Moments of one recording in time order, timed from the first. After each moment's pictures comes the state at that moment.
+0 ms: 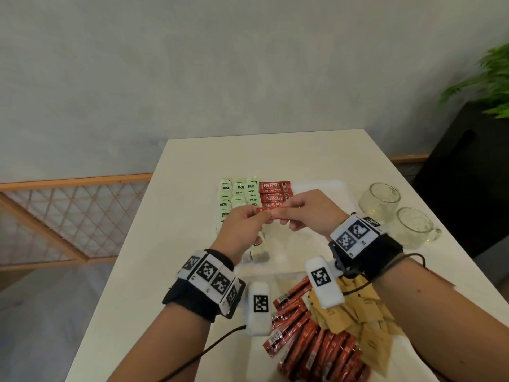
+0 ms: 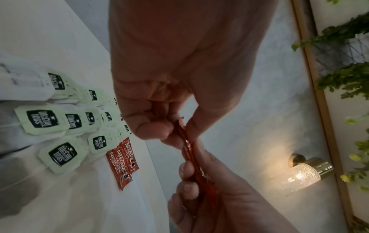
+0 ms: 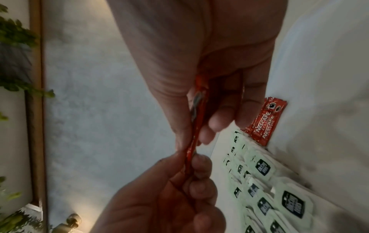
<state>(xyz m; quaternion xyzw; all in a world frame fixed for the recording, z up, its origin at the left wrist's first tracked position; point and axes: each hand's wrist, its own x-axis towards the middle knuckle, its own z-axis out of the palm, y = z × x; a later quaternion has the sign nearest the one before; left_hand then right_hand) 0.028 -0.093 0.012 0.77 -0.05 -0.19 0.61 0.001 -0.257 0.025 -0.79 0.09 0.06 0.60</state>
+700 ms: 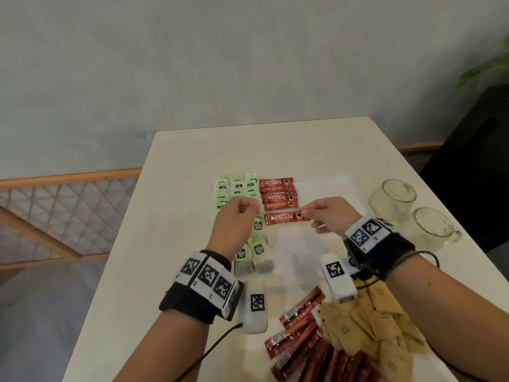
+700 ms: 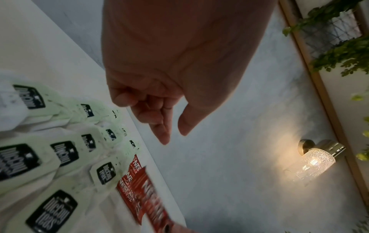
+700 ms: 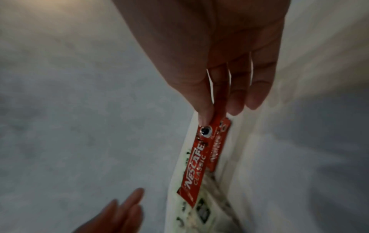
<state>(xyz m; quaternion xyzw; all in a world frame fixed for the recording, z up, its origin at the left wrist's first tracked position) 0.074 -0.089 -0.010 0.81 -0.04 -0.13 0.57 0.043 -0.307 -0.040 -0.79 0.23 0.06 0.57</state>
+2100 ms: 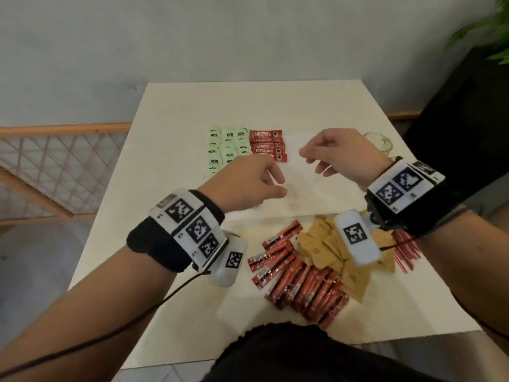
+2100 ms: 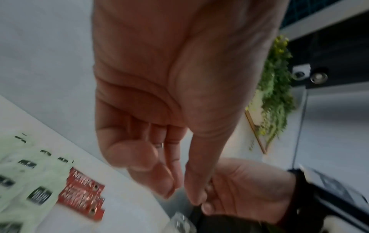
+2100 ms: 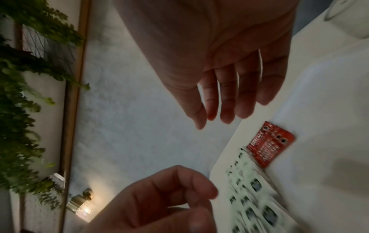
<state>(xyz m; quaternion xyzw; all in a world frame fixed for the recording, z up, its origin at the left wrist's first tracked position) -0.007 -0.082 0.050 0.87 -0.29 -0.21 0.33 -0.041 -0.284 0.050 -0.86 0.15 -0.01 0.50</state>
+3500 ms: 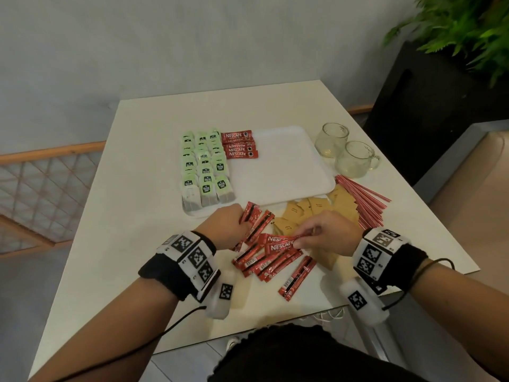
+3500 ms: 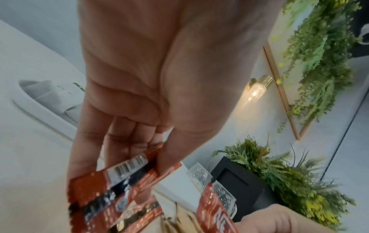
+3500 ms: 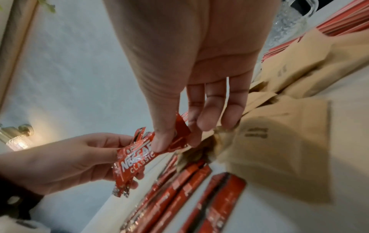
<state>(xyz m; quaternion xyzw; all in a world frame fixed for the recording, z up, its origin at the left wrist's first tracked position) -0.059 -0.079 -0.026 0.90 -0.29 -0.26 0.18 -0.170 -0.299 -0.053 -0.90 0.03 0.14 0.42</state>
